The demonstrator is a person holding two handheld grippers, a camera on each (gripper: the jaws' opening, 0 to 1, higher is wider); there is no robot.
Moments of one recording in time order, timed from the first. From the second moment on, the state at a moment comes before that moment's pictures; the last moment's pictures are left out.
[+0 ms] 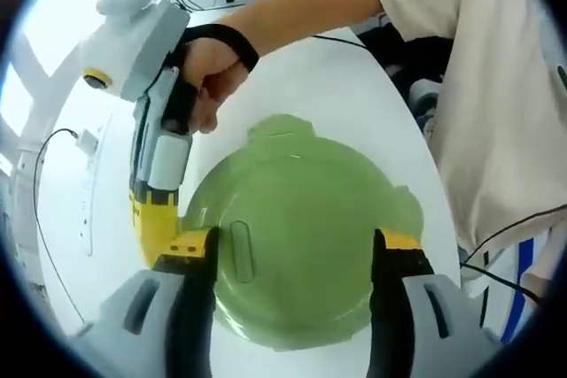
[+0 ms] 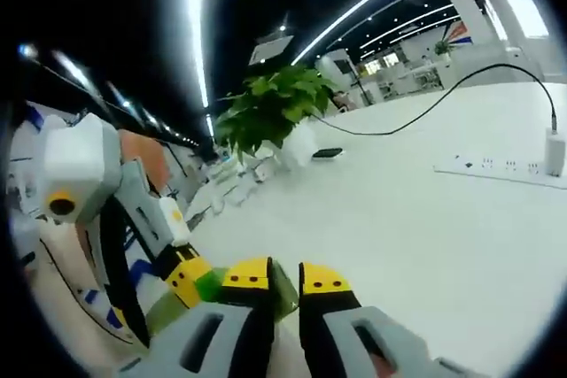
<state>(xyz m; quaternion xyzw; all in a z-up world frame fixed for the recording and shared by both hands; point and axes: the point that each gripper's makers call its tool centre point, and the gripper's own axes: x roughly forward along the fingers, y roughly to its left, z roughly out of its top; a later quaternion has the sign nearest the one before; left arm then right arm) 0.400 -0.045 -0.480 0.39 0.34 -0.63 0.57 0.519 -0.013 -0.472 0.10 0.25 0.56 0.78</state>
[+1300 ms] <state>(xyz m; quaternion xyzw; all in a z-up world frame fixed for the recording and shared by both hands) 0.403 -0.046 -0.469 0.33 0.22 -0.66 0.64 0.511 -0.054 -0.380 0.05 0.05 0.53 0.85</state>
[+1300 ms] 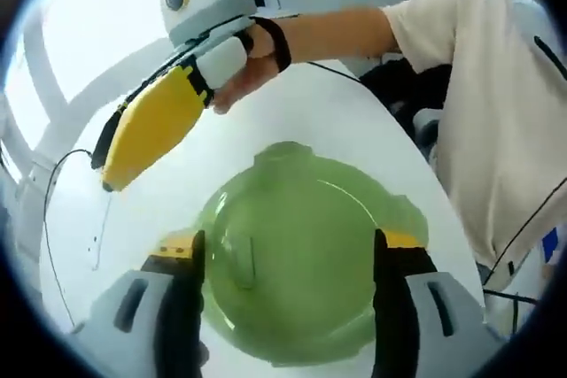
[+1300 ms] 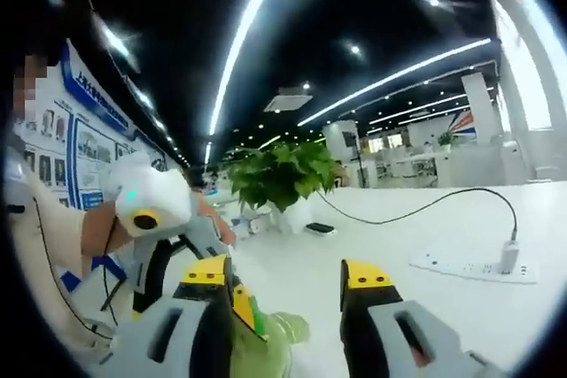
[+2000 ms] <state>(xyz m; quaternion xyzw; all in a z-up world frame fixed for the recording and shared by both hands) 0.404 -0.015 -0.389 0.23 0.04 -0.60 0.77 0.504 -0.139 -0.322 0.04 -0.04 0.41 0.91</state>
